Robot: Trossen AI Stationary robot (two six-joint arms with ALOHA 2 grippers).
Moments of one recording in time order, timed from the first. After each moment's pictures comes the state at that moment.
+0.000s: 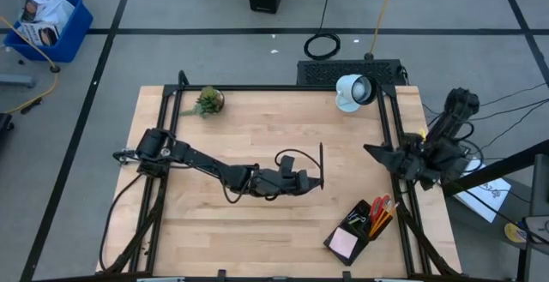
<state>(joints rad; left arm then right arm) -0.26 1.98 1.32 0.53 -0.37 -1.46 0.97 0.61 0.25 1.11 1.16 0.35</state>
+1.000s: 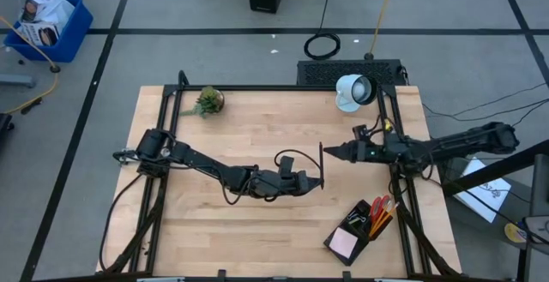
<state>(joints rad) -0.27 1.98 1.32 0.55 -0.39 -1.44 0.08 0.75 0.22 0.60 0.15 1.25</state>
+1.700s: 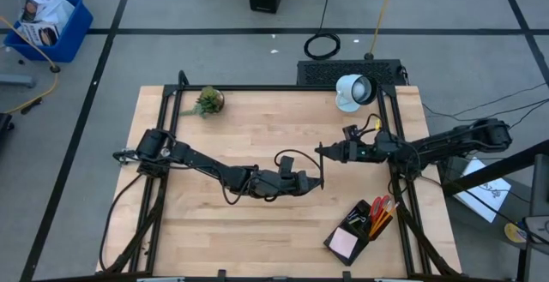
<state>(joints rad) -0.27 1.98 1.32 0.55 -0.39 -1.44 0.03 1.03 0.22 0.91 0.06 1.26</state>
